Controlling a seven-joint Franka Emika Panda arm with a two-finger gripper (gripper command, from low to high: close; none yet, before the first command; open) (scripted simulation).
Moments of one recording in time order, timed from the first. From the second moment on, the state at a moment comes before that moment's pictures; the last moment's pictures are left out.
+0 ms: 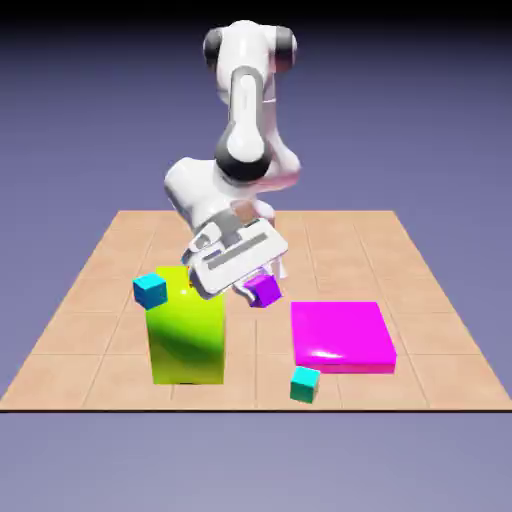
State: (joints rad) arm 0.32 -0.03 -0.49 -2.30 1.17 2.34 -1.10
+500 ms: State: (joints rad) arm 0.06 0.11 -0.59 -1.93 0.51 1.74 -1.57
